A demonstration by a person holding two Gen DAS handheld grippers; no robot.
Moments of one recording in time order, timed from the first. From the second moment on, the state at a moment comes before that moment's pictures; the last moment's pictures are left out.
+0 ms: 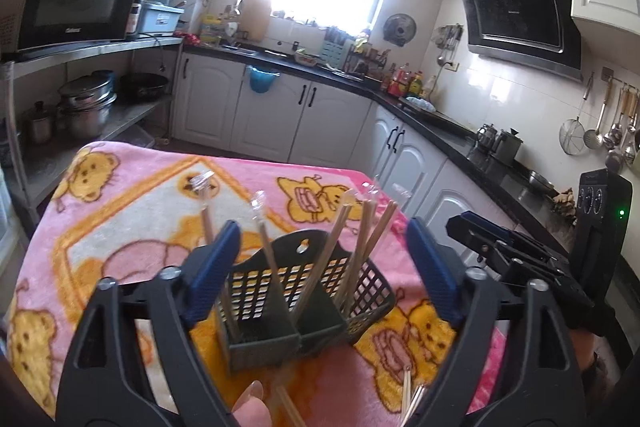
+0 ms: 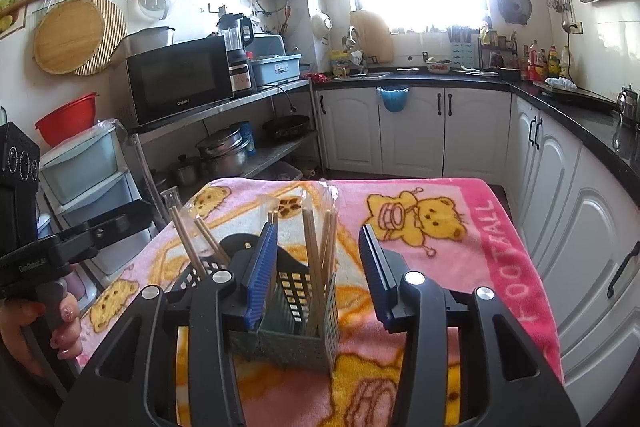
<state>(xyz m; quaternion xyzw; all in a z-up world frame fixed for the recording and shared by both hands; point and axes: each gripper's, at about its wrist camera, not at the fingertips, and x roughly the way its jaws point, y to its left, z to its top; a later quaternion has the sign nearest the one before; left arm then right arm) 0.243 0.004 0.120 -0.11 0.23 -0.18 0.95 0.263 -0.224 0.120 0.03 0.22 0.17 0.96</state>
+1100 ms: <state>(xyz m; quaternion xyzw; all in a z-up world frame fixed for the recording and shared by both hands) 0.193 0.036 0.081 -0.13 0.26 -0.15 0.95 0.197 -0.199 0.088 -0.01 0.25 0.21 0.95</state>
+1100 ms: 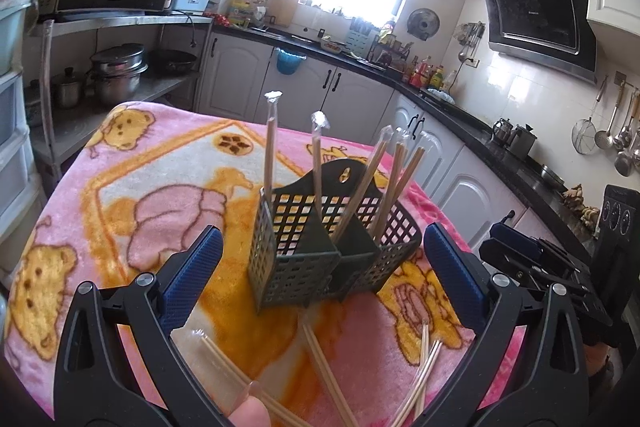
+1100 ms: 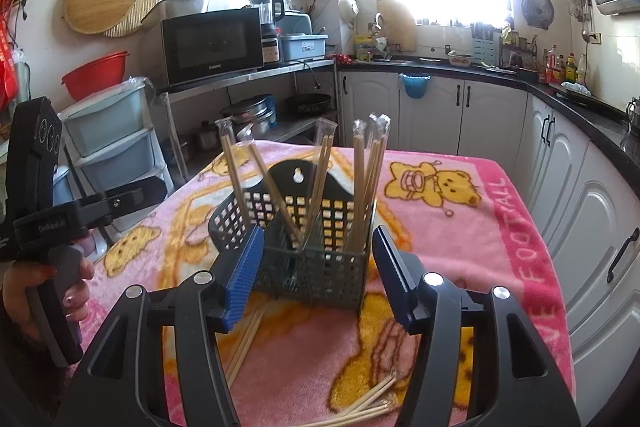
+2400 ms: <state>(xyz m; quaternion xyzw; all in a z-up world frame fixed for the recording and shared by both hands) 0.163 0.036 -0.012 -0.10 0.36 -0.10 0.92 0.174 -0.212 0.009 0.00 0.34 0.18 0.92</state>
